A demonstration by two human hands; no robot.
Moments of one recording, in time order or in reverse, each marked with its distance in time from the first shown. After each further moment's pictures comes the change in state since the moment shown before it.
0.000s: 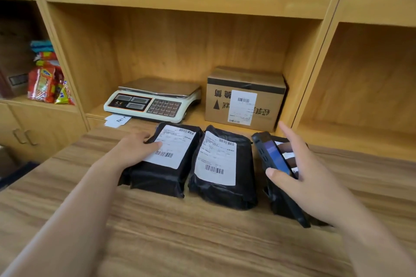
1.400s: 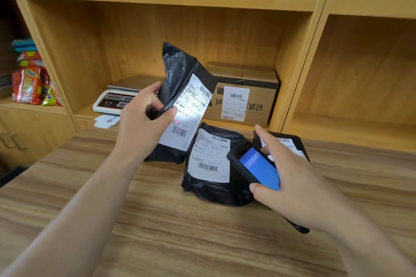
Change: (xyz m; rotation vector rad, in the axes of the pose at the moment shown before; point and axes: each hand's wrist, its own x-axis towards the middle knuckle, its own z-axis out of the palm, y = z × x) left_hand -0.056 0.081 0.003 -0.419 0.462 0.522; right_hand -0.011 -0.020 0.004 -0.184 -0.134 -0.016
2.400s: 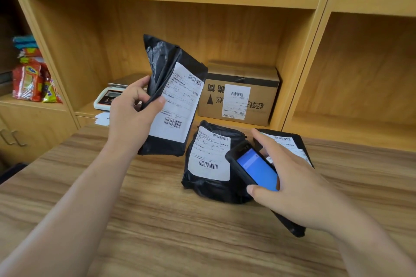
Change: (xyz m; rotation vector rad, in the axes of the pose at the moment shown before) left_hand 0.012 -0.018 -0.005 -0.182 0.098 -0.049; right_hand 0.001 0.003 0.002 -0.009 -0.062 -0.003
